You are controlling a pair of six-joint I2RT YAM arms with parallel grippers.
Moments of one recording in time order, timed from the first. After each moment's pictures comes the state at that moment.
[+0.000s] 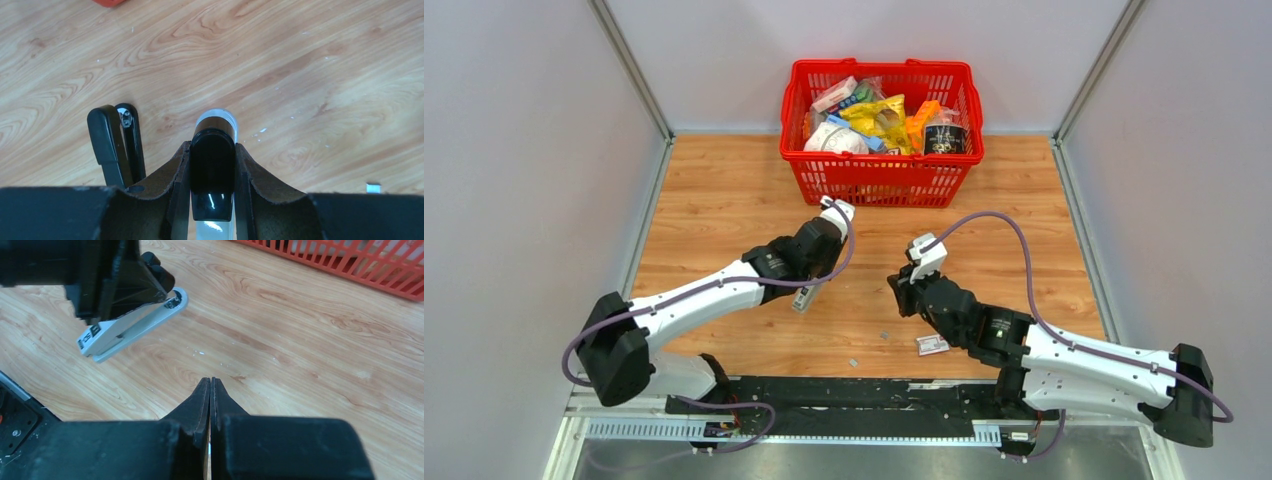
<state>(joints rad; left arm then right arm) -0.89 1.30 0.94 -0.37 -0.40 -0.19 1.18 0.87 0.62 -0.11 0.57 0.36</state>
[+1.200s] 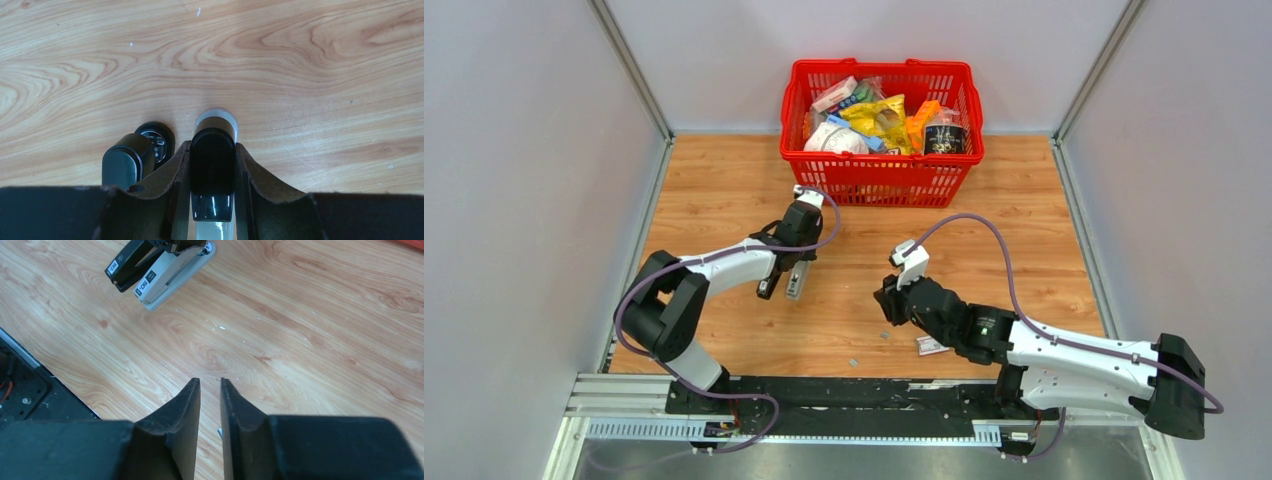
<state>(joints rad) -0.59 1.60 0.87 -0.08 -0.32 -0.23 1.18 0.96 0.61 -0.10 0.43 0.41</state>
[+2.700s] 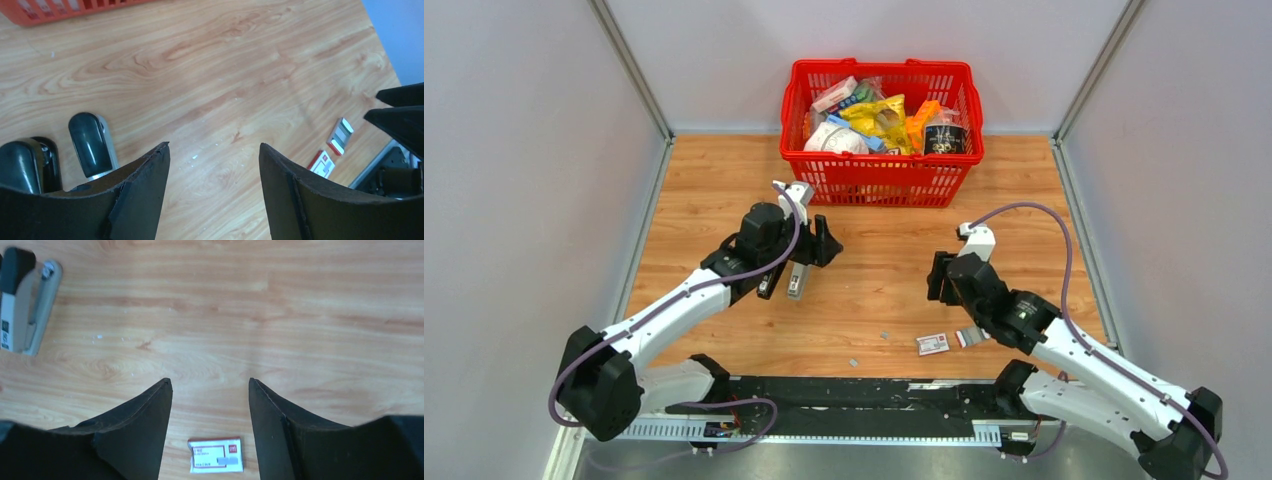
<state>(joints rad) -0.59 1.16 0.78 -0.06 0.15 -0.38 0.84 0.79 0.68 -0.54 0.51 0.57</state>
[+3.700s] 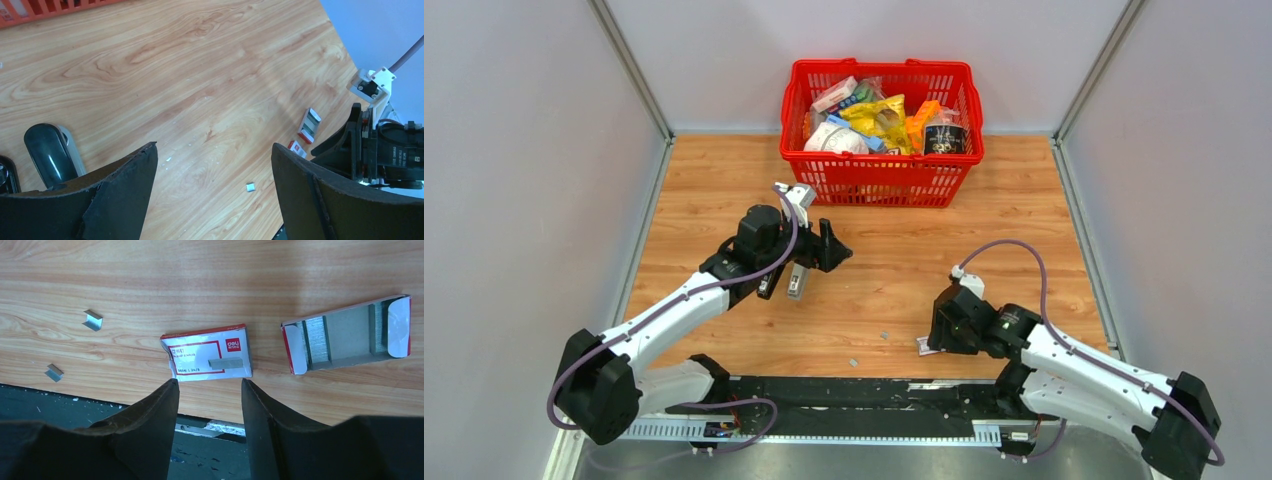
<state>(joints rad) -0.59 1.14 0.74 0.01 0.28 -0.42 0.89 0.82 0.49 -0.77 0.16 0.91</state>
